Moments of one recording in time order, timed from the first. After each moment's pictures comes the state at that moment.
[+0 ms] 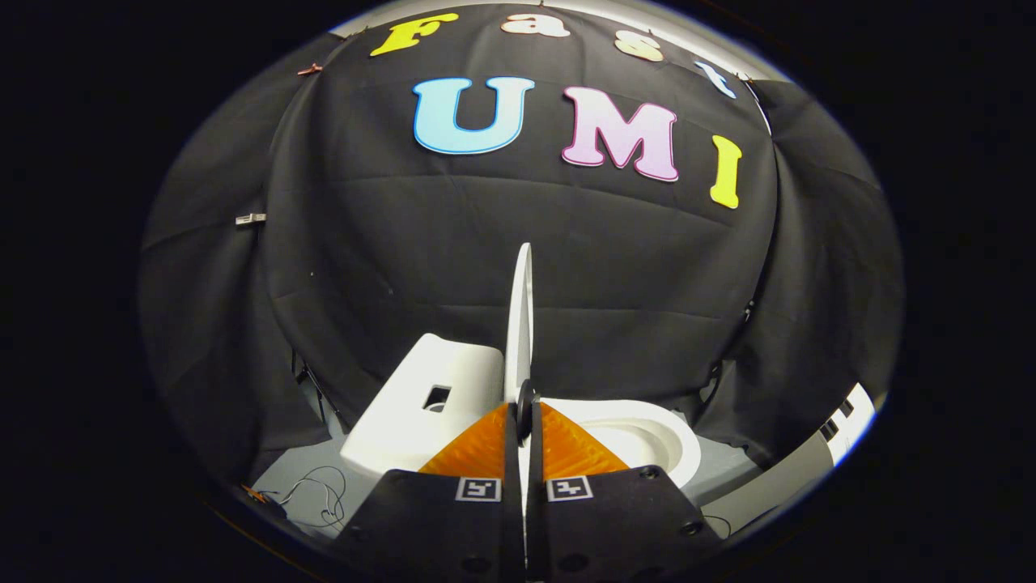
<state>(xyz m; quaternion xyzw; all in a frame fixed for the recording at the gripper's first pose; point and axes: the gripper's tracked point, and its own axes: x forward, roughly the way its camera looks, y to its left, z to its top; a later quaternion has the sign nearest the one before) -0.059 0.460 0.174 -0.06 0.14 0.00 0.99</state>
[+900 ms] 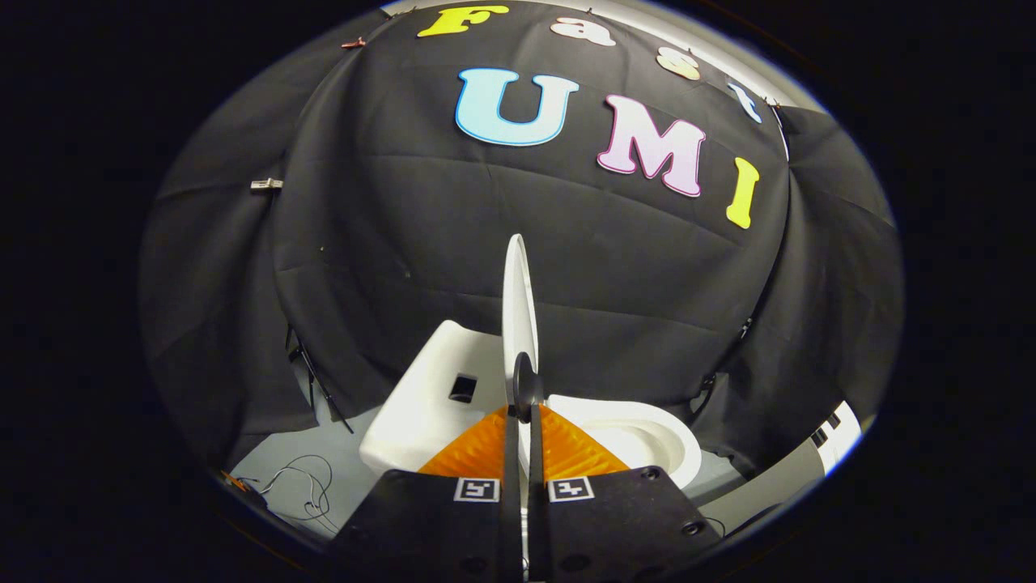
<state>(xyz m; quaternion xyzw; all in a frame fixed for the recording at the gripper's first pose) -0.062 0.518 0.144 -0.10 0.14 -0.01 0.99</state>
